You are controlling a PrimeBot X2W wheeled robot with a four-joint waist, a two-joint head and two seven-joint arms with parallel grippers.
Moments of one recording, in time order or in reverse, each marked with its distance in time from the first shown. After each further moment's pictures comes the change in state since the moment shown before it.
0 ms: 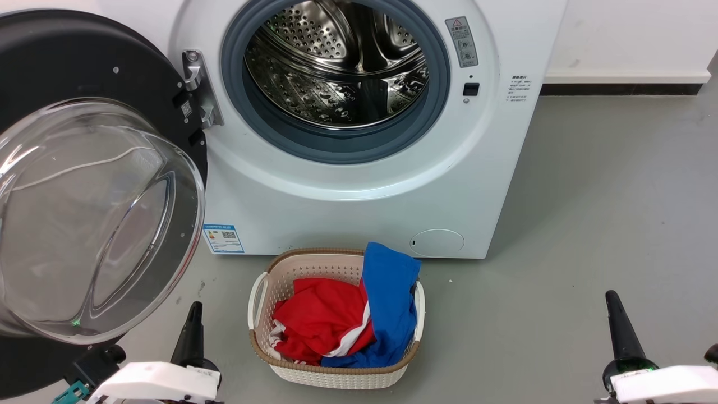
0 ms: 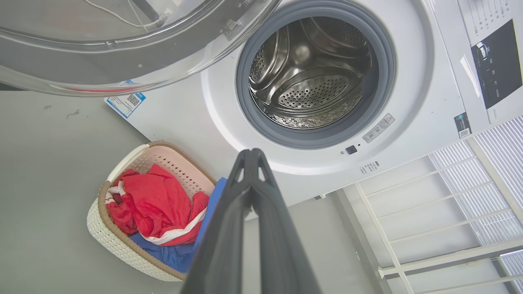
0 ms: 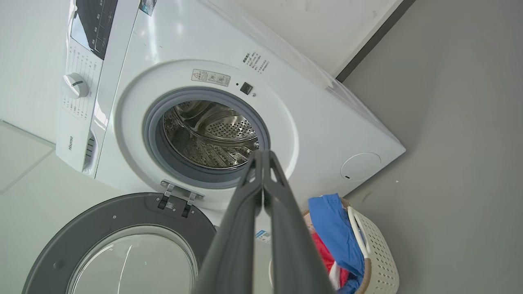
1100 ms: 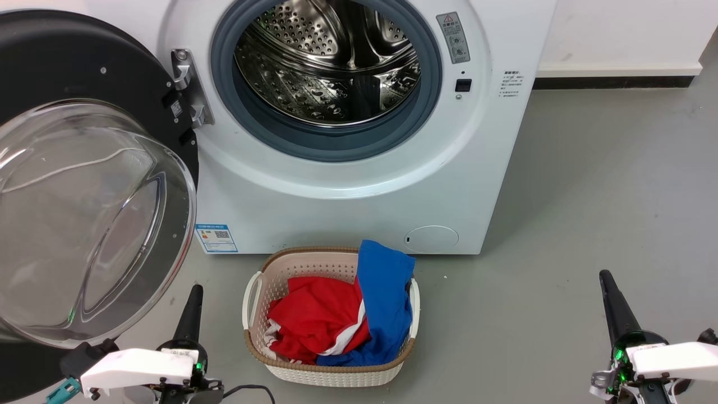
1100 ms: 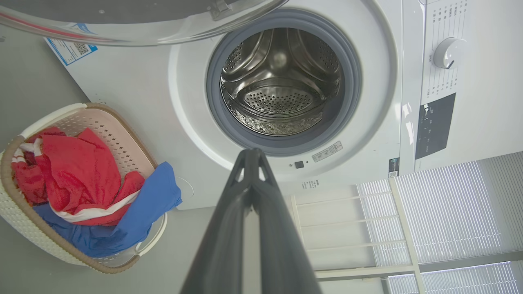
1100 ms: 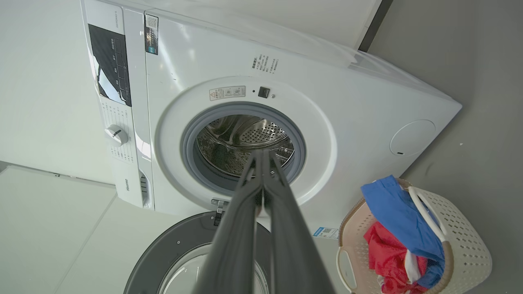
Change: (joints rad) left arm -0.052 -0.006 0.028 0.017 -0.355 -0.022 0.086; right arm -0.084 -0.002 -0.005 0.057 0.325 0.000 0.086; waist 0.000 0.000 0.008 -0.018
